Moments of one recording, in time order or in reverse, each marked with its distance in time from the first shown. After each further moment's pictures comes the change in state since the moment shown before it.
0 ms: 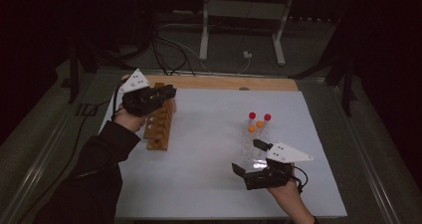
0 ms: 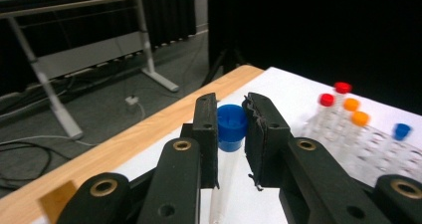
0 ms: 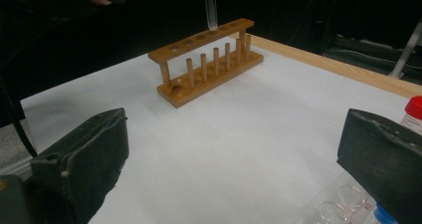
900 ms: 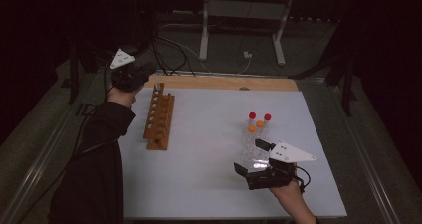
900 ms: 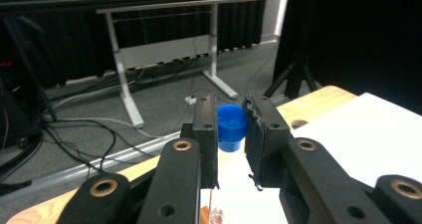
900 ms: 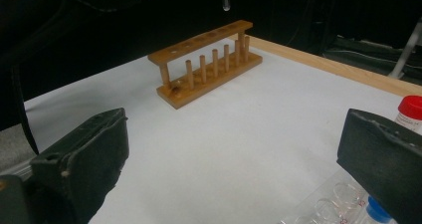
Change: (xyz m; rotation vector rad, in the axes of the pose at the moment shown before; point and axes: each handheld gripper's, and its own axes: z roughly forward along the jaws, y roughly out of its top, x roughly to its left) left arm 0.083 -0.009 0.027 -0.013 0.242 -0.114; right arm -0.002 0.001 -0.004 -0.004 0.003 0.008
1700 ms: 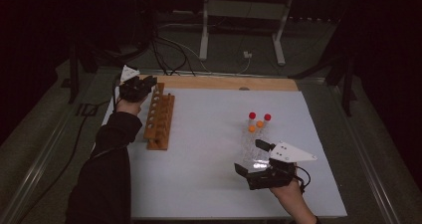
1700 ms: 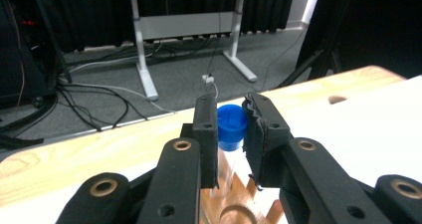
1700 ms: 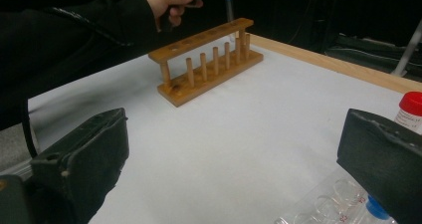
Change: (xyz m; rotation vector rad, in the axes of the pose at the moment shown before) left arm 0.012 -0.066 0.034 0.063 0.062 -0.078; right arm -0.002 -0.002 0.000 0.004 0.008 0.004
